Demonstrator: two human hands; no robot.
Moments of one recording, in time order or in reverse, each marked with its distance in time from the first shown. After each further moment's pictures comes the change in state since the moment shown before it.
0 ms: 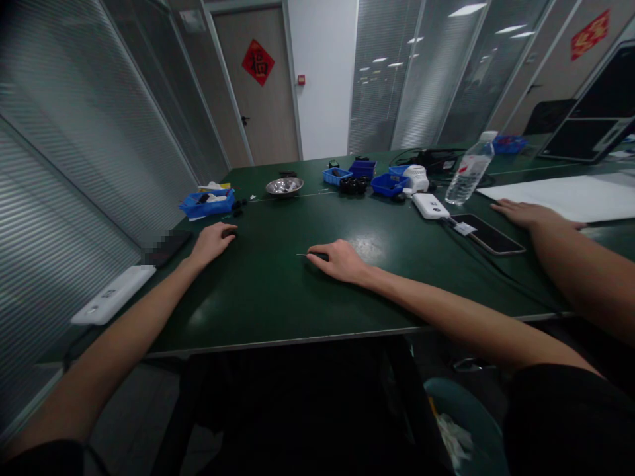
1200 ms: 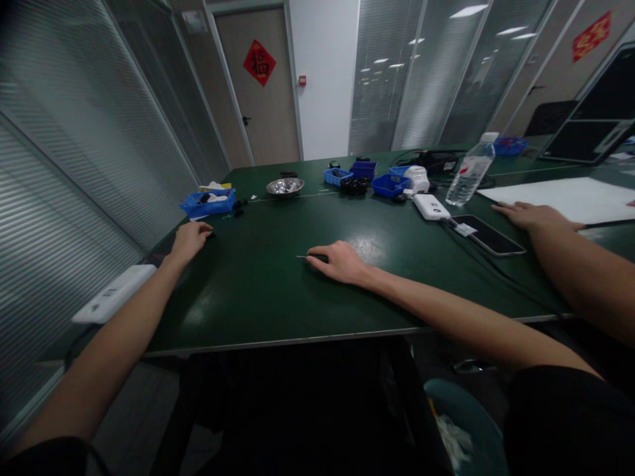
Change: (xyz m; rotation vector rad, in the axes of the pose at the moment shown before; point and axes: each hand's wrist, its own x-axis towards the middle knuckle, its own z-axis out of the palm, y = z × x) left_hand 0.002 -0.057 -0.022 0.154 0.029 -0.278; right_hand 0.000 -0.002 -0.002 -0.051 -0.051 -0.008
